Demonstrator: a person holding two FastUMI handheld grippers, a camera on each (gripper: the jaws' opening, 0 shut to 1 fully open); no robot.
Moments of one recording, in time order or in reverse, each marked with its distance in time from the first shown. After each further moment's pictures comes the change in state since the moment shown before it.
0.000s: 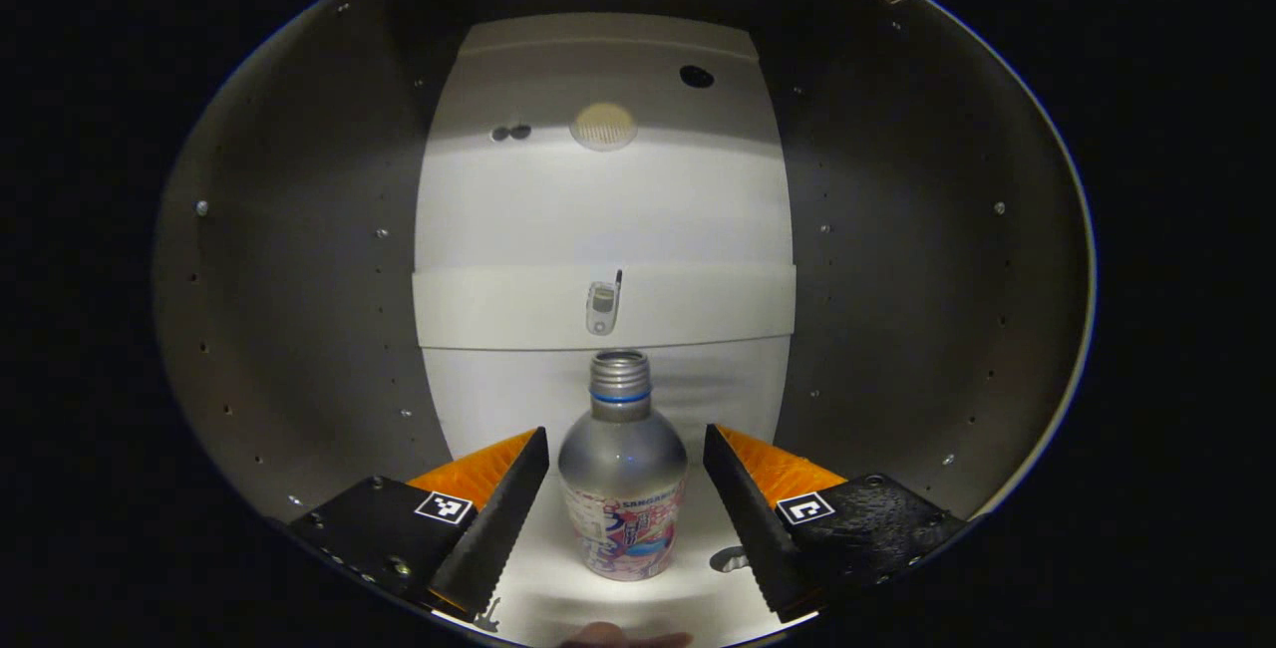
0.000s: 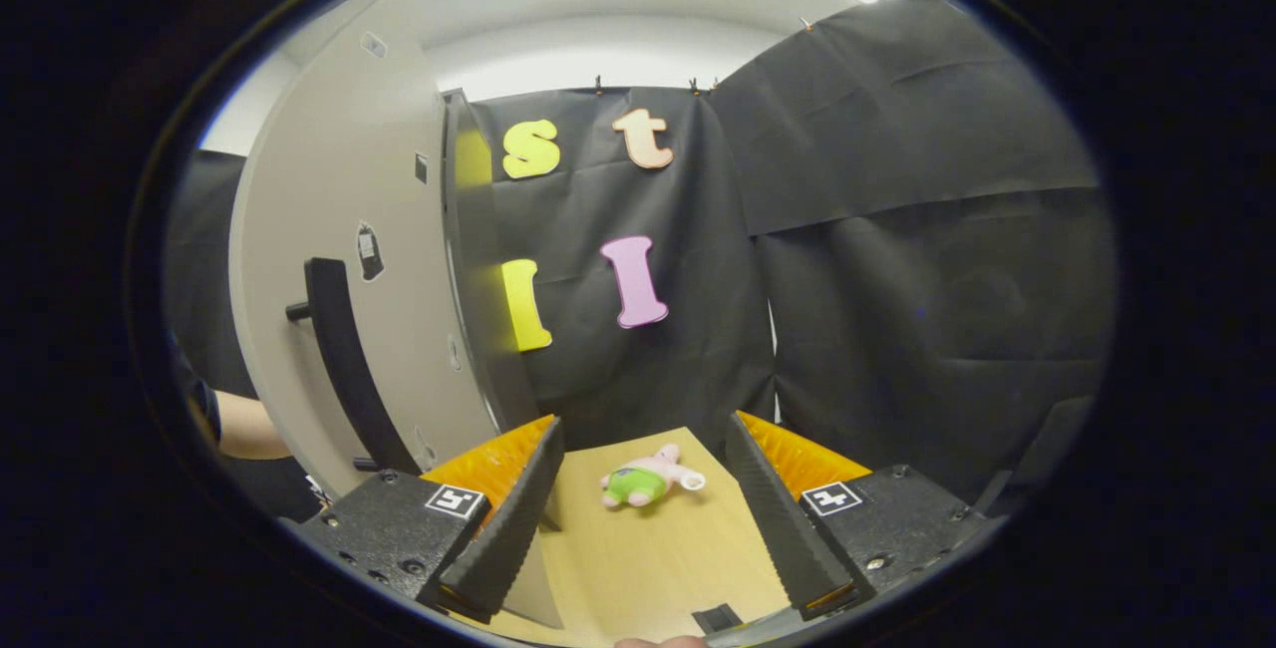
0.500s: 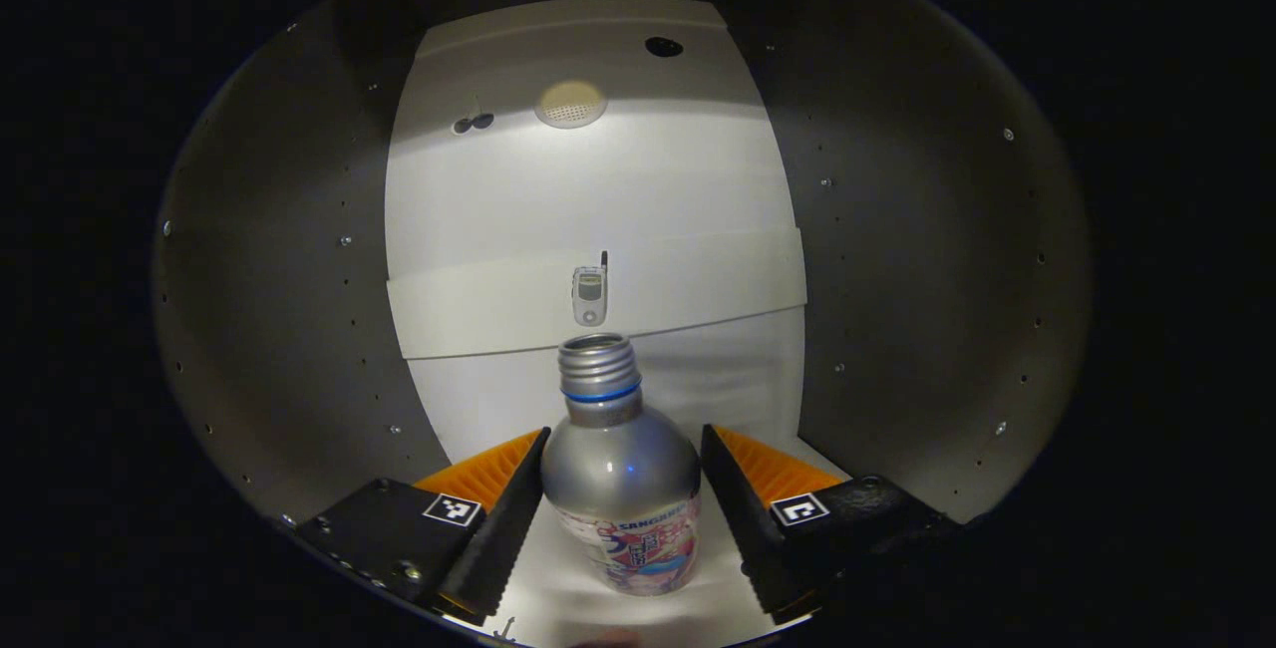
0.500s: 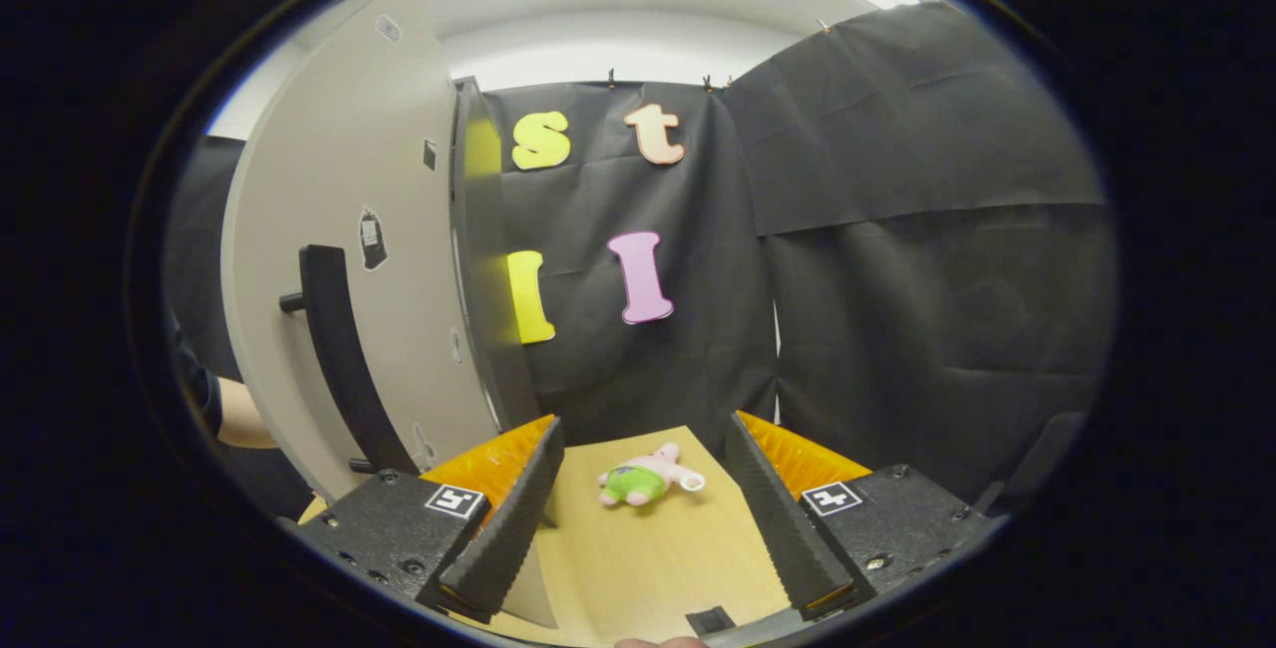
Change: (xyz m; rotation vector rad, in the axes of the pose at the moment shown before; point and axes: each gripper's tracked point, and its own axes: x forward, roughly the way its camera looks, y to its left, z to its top) left arm 0.016 -0.002 -0.006 0.077 0.001 0.001; right arm 0.006 0.008 0.005 -0.042 0.017 0.011
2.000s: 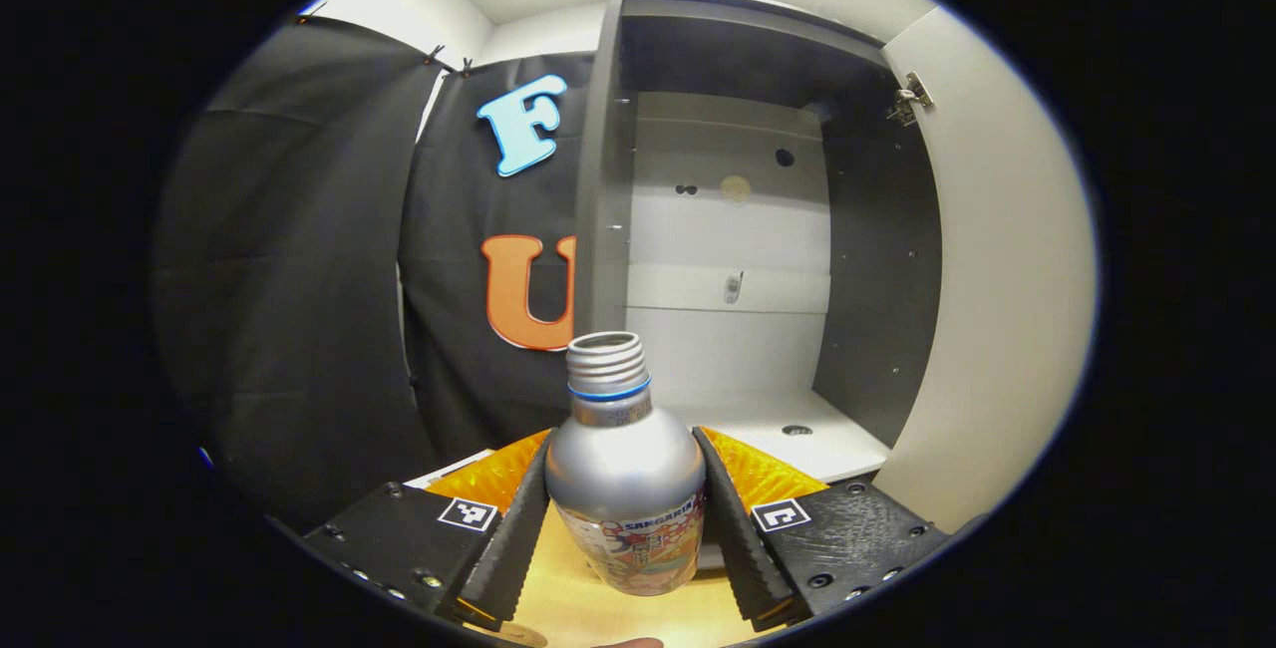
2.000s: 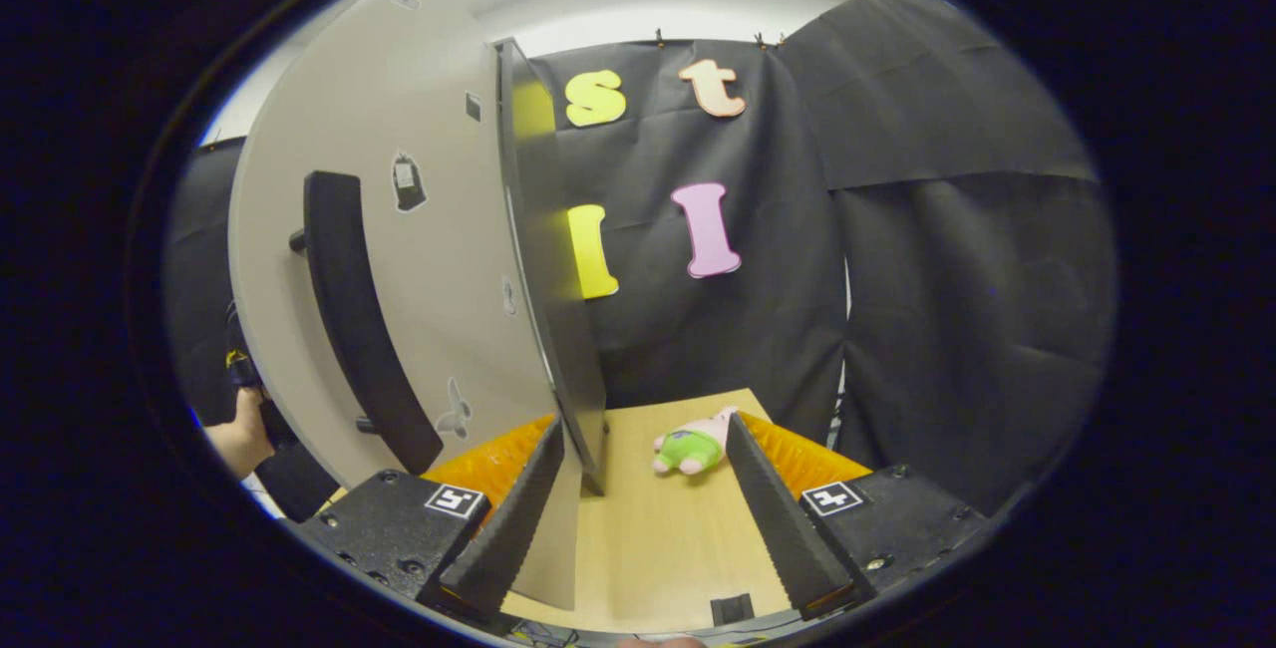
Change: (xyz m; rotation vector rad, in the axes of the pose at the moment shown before) left arm -0.299 0.119 -0.043 -0.174 -0.010 0.183; right arm 0.015 0.027 -0.039 -0.009 0.167 0.193
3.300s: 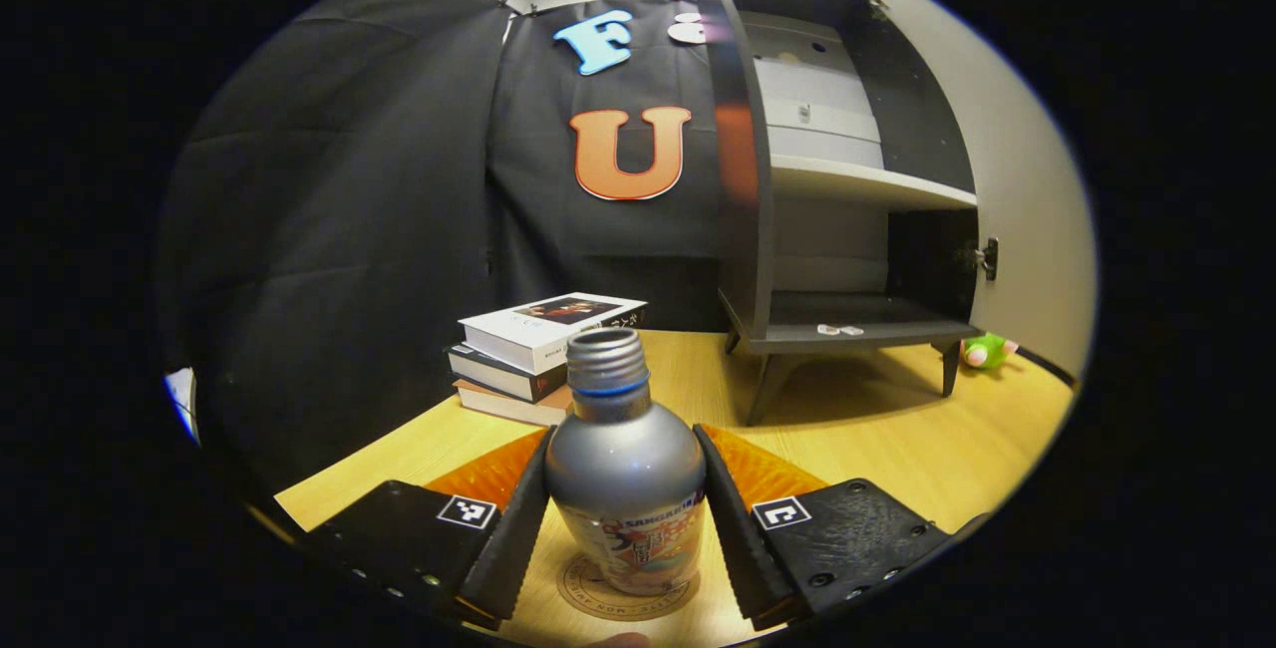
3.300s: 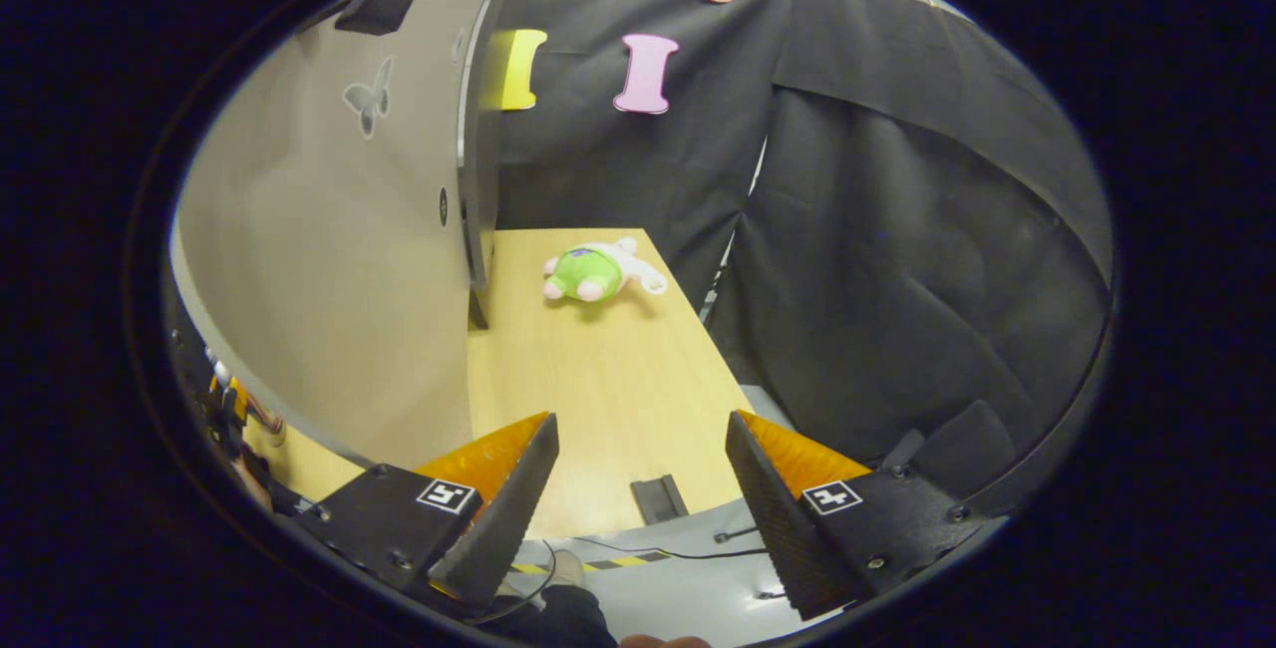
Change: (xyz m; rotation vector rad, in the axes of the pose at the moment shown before) left arm -0.049 0.127 -0.314 0.071 0.071 0.086; right arm -0.013 -0.012 -0.146 -0.163 0.449 -0.423
